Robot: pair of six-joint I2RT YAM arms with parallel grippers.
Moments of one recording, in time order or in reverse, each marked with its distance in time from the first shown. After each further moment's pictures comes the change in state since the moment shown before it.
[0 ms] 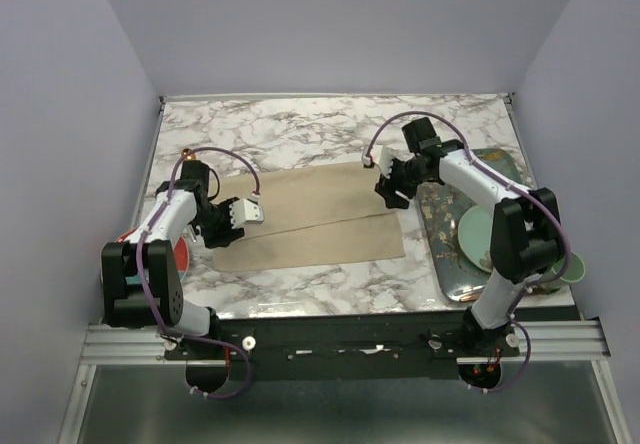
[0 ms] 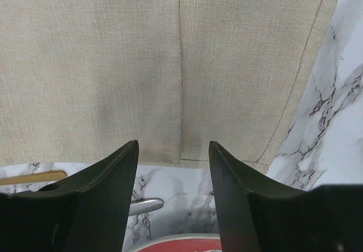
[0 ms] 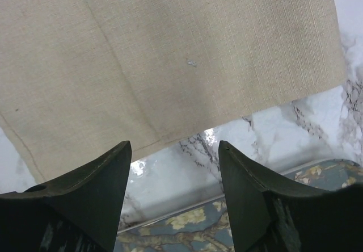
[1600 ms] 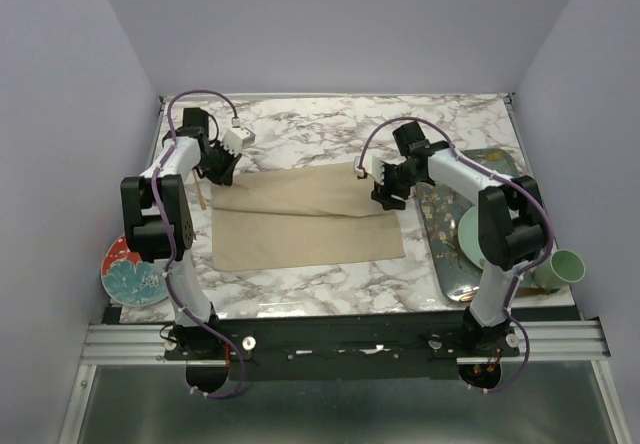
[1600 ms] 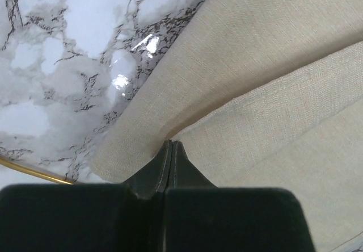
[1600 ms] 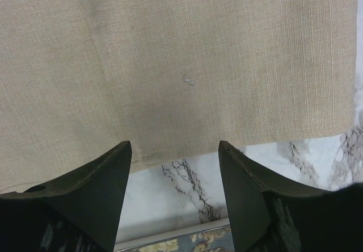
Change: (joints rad) left arm 0.025 0.472 0.533 0.150 -0.002 -0.653; right arm 0.017 0.120 0.024 0.042 0.002 -0.192
